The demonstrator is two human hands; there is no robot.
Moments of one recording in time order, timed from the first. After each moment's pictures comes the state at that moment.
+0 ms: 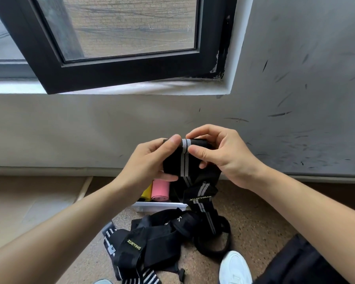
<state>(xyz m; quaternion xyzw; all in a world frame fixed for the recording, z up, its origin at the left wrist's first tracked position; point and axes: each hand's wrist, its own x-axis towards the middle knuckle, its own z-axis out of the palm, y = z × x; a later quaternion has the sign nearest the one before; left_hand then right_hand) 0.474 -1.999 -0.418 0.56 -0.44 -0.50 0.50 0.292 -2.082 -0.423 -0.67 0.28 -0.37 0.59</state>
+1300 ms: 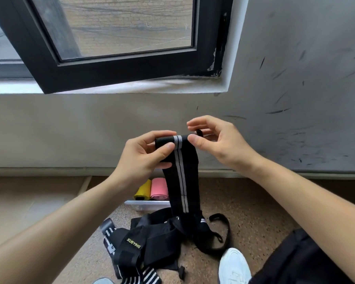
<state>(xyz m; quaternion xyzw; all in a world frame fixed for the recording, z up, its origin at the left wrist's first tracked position) 0.486 -2.009 -0.435 0.52 -0.47 -0.43 0.56 0.287 -2.108 -0.427 -0.79 0.33 -0.34 0.39</state>
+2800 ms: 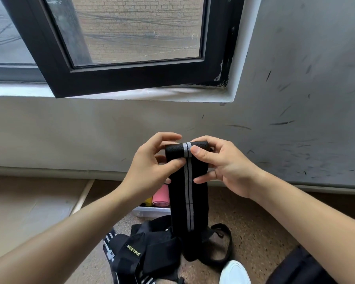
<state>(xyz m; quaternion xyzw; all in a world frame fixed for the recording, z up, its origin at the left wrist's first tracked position) 0.481 -2.006 -0.432 0.55 -0.52 -0.37 0.54 0.297 -2.079 -0.416 -0.59 0.31 -0.29 0.69</state>
